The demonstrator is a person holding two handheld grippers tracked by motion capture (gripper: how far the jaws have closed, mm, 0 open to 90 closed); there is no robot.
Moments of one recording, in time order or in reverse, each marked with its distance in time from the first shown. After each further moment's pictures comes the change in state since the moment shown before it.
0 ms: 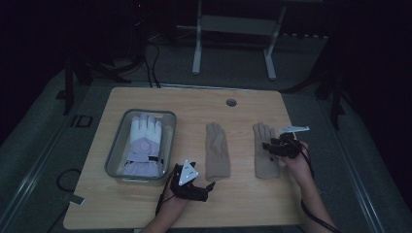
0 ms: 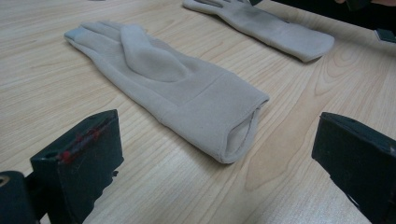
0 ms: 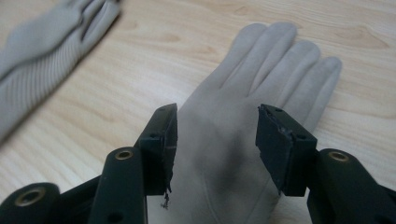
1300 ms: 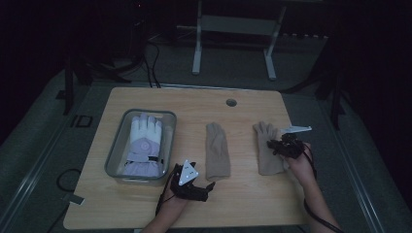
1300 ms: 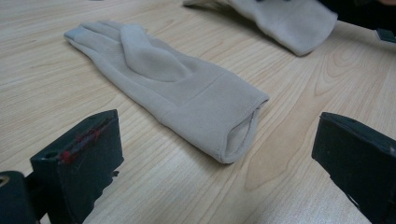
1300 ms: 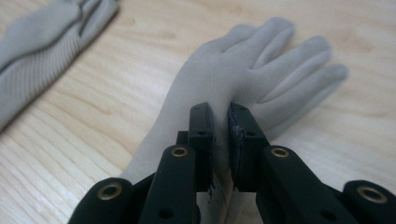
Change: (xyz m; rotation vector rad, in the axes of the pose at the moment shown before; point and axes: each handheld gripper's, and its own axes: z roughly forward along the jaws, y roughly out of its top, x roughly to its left) left arm 0.000 0.000 0.000 0.001 0.001 0.002; right arm -0.001 0.002 -0.010 -0.001 -0.023 -0.018
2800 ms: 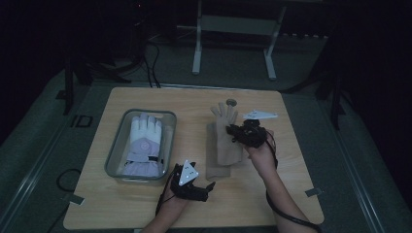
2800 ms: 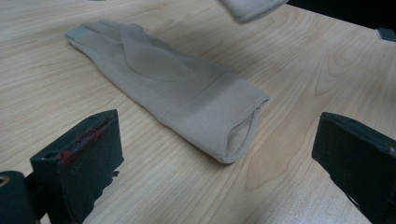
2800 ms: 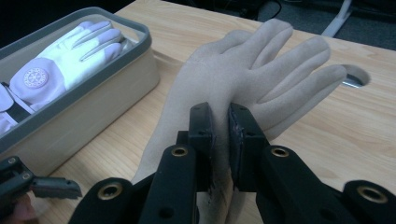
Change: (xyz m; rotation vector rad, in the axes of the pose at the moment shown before) left arm 0.000 0.000 0.000 0.000 0.002 0.000; right arm 0.139 0.091 -0.002 -0.178 0.154 -0.022
